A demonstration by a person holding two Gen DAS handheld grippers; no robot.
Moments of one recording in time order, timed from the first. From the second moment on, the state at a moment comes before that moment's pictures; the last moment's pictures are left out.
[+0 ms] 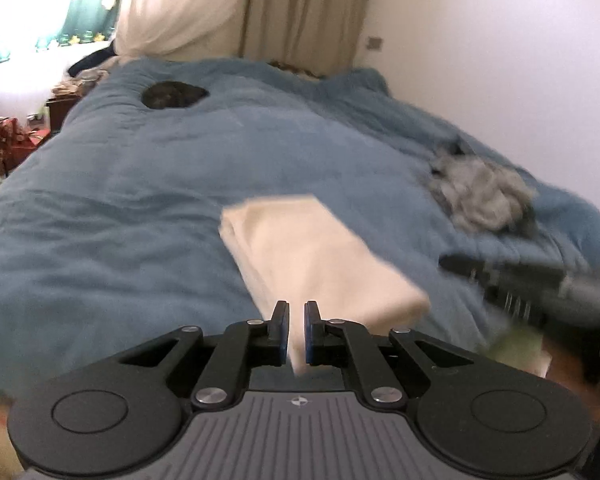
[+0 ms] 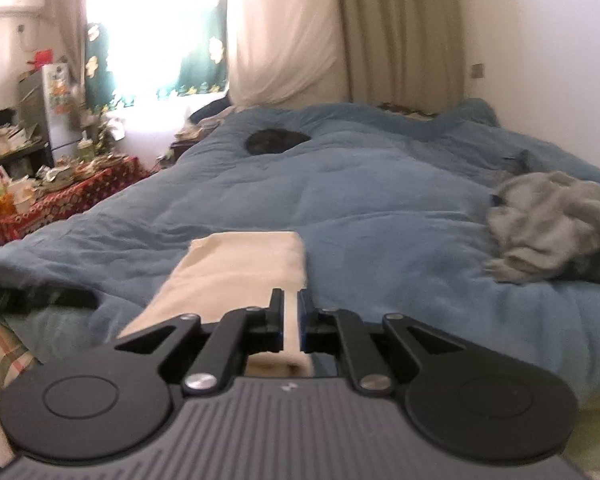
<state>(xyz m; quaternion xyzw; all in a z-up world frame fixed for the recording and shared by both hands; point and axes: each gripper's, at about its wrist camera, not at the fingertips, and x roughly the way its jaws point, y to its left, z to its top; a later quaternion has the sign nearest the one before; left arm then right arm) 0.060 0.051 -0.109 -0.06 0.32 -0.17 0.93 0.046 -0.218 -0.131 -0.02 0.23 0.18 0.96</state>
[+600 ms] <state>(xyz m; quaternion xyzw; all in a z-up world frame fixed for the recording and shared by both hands) 0.119 0.032 -0.130 -0.11 0.35 -0.20 0.91 0.067 -0.183 -0.132 -0.03 0.24 0.23 0.94</state>
